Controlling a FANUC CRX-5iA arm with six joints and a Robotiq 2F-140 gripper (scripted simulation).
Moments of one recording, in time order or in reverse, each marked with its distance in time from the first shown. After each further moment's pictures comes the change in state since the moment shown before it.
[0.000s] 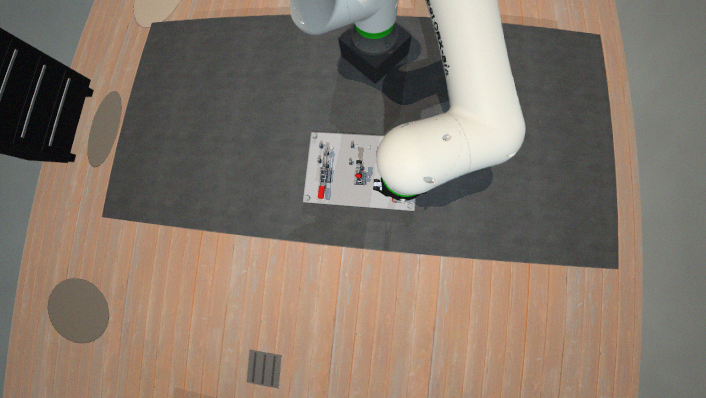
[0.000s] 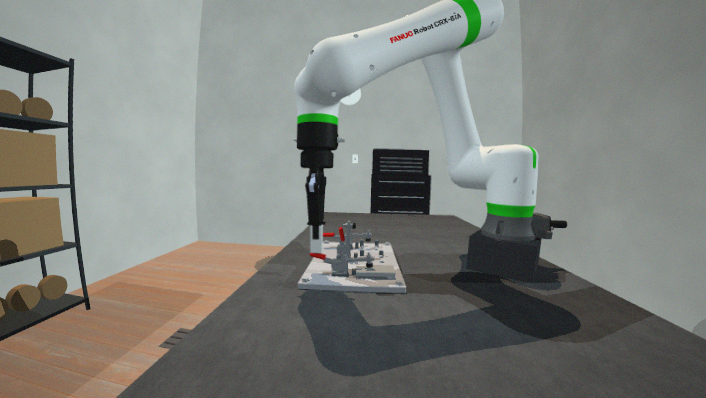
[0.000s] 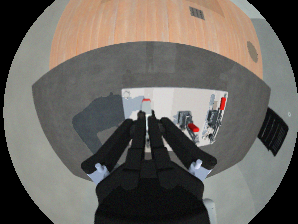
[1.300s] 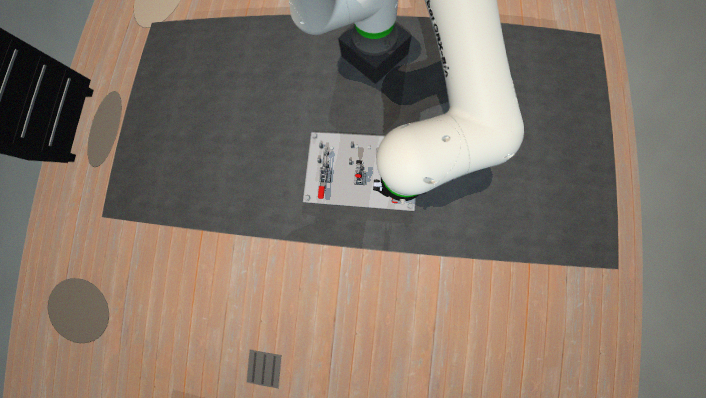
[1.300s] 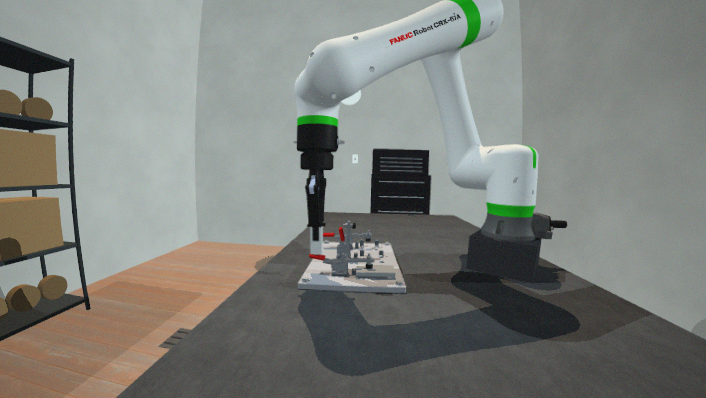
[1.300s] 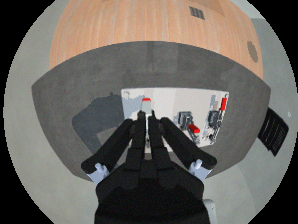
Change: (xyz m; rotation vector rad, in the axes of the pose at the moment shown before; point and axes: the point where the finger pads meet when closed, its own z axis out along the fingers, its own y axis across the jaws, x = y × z) arm 0.000 0.000 0.004 0.000 0.000 0.000
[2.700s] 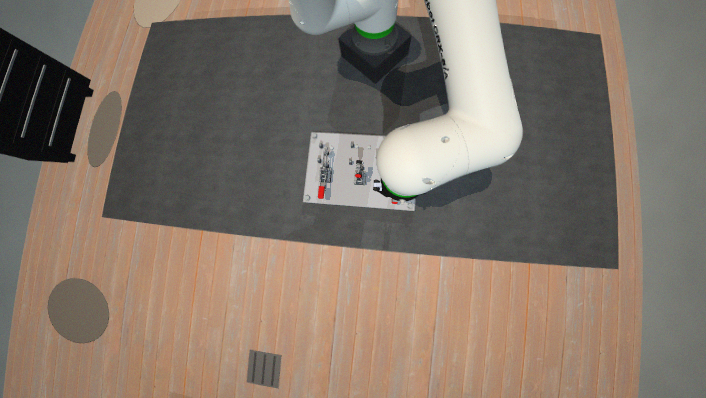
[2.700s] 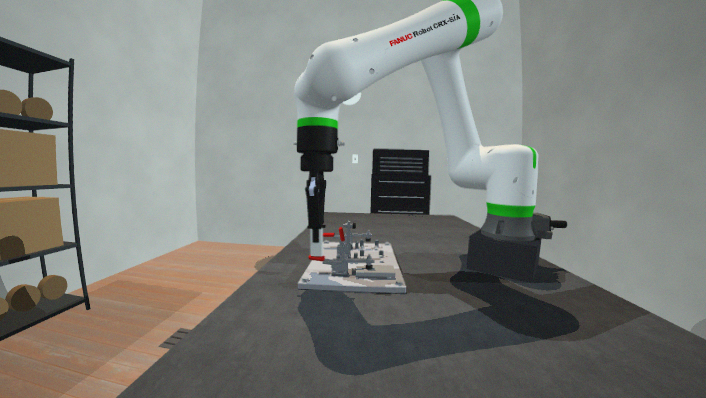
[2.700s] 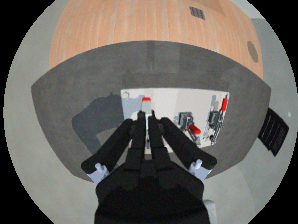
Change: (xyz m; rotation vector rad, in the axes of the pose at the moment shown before) arm 0.000 0.000 0.004 0.000 0.000 0.000
